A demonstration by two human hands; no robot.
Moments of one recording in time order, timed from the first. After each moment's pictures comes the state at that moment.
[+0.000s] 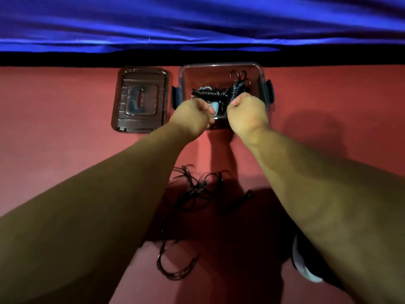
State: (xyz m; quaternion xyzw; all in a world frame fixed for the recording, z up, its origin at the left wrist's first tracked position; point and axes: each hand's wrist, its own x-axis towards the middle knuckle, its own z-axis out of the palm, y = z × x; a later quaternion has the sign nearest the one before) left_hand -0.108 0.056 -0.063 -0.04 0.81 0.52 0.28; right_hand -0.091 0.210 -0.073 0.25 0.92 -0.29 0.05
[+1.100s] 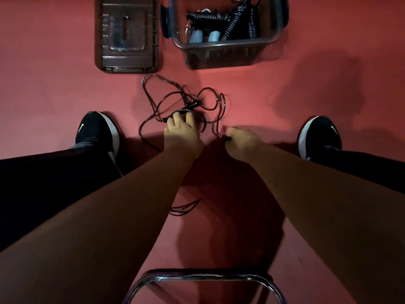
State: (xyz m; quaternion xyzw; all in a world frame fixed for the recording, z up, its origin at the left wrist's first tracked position) left_hand 0.070 0.021 -0.191 0.04 0.97 0.07 0.25; right_hand 0.101 0.201 -0.181 0.12 0.89 -0.21 0.40
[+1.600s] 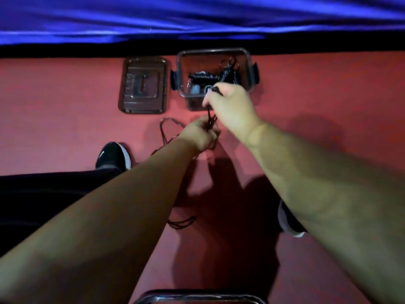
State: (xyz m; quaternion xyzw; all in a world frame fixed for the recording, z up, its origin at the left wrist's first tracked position) left_hand 0.027 0.054 -0.088 0.08 0.86 0.43 0.28; right_hand 0.022 0.175 -0.009 0.16 0.85 -0.50 0.04
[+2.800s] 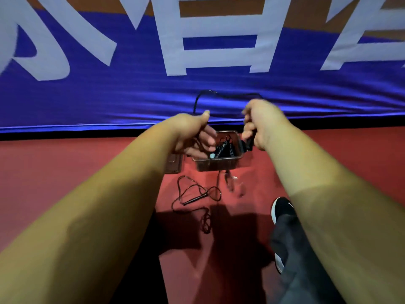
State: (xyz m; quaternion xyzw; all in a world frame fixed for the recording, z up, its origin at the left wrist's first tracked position) left_hand 0.026 0.023 0.241 -0.05 0.74 0.56 0.38; right_hand 0.052 0.207 0.247 0.35 0.59 -0.73 0.02
